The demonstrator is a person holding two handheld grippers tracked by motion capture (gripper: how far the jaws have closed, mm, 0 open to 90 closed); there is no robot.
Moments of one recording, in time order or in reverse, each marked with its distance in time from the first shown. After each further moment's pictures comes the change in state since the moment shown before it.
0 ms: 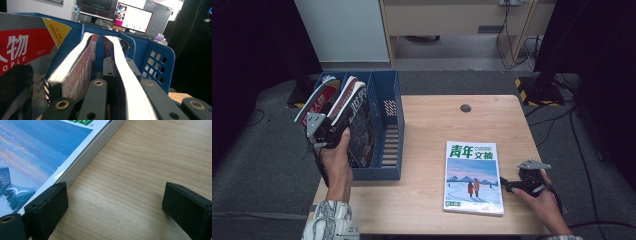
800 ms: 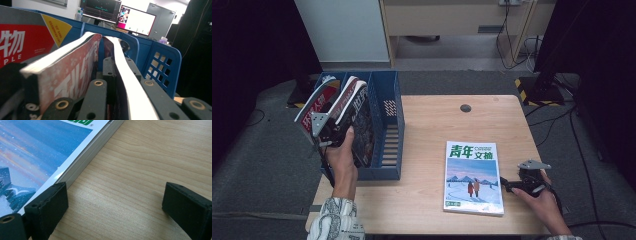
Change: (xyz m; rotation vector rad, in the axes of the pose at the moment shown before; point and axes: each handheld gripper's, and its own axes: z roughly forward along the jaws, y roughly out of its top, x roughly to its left) left arm -0.004 -0.008 0.010 -0.020 0.019 -0.007; right arm 0.001 0.000 0.000 -0.003 -0.005 0.004
